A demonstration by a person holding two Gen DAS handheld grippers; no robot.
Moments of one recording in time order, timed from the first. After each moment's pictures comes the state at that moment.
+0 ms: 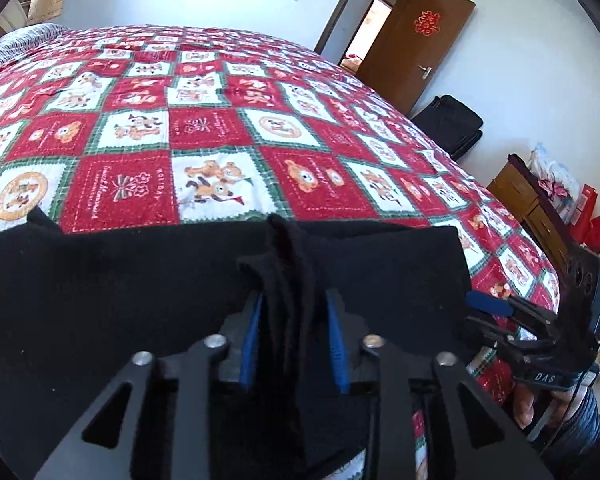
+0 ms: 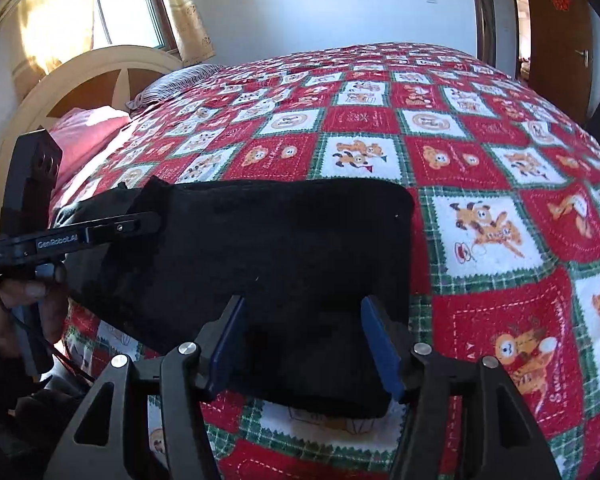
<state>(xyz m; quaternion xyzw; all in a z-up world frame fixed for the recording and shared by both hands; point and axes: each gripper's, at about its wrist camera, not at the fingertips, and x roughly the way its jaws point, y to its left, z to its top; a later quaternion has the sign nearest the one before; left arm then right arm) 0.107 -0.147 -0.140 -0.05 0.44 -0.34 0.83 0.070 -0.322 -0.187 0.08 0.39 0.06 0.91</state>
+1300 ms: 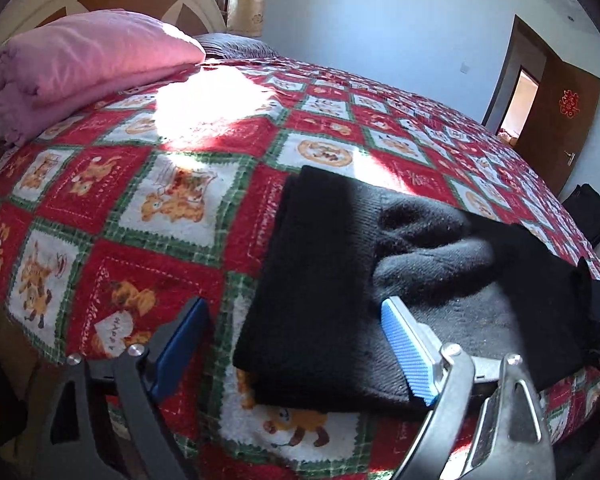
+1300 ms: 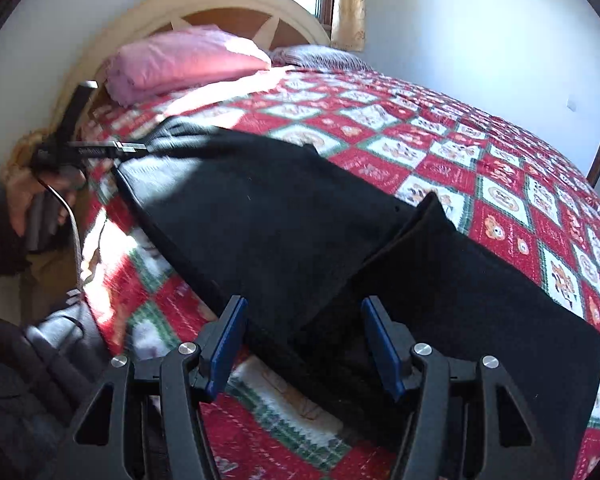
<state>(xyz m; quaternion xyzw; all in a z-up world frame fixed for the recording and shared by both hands) 0.092 0.165 -0.177 -0.09 0.37 -0.05 0.92 0.087 -0.135 -0.185 -0.11 0.33 0.24 0.91</state>
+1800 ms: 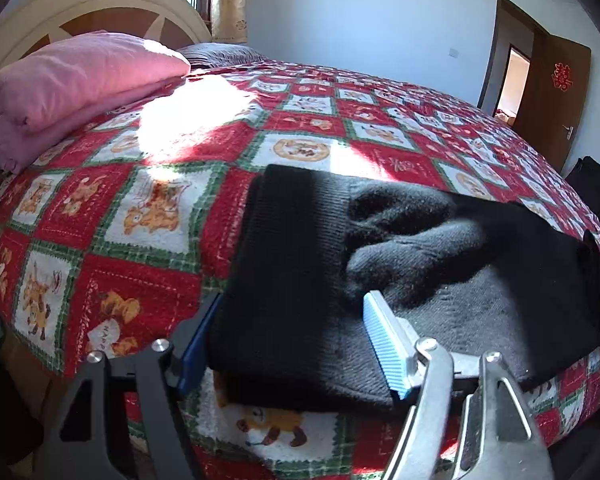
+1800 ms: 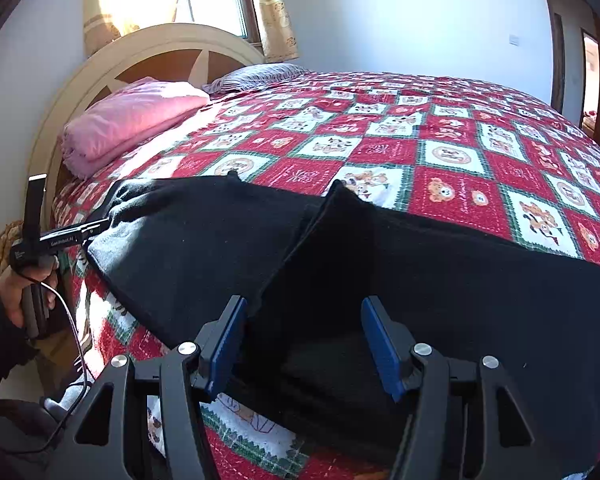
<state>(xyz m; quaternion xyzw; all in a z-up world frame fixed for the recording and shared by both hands) 0.094 0.141 -0.176 -0.04 0.37 -0.04 0.93 0.107 -0.179 -0.188 0.02 0.35 0.17 0.92</state>
